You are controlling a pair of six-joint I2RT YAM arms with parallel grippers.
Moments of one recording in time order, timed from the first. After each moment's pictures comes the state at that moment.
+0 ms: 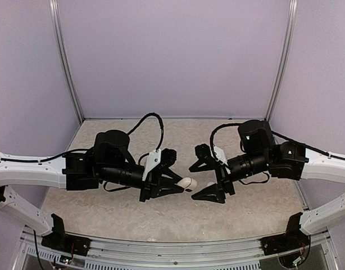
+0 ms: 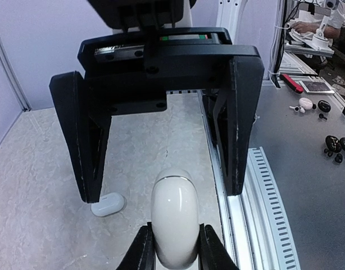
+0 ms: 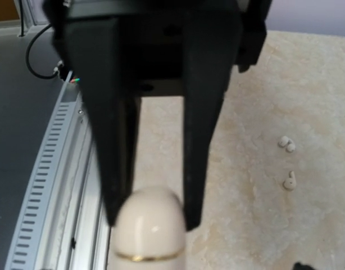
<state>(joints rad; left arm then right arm) -1.13 1.31 0.91 0.07 0.40 0.22 1.03 1.15 0.94 -0.26 -0.51 -0.29</state>
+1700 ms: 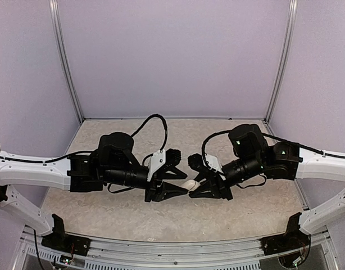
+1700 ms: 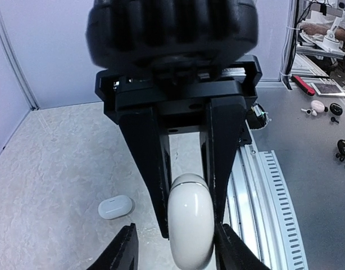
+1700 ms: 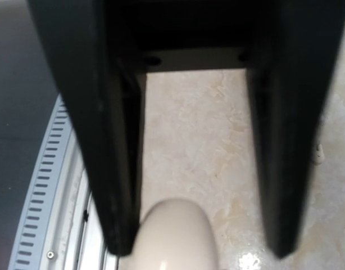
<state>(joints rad) -1.16 1.35 0.92 0.11 0.34 0.21 1.06 1.22 0.97 -0.35 -0.50 -0.32</state>
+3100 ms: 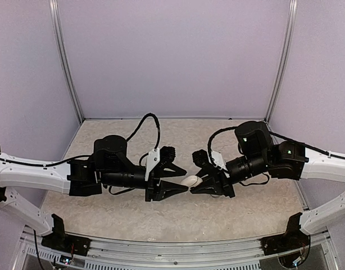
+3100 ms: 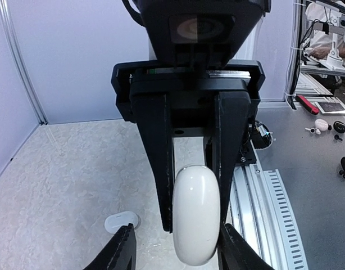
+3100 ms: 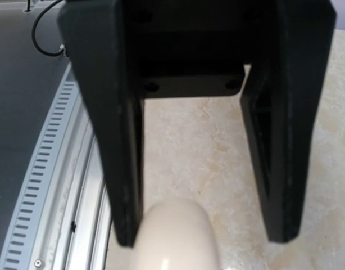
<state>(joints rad) -1.15 1.33 0.84 0.29 0.32 0.17 1.06 1.17 0.97 -0.33 -0.48 -0.36</state>
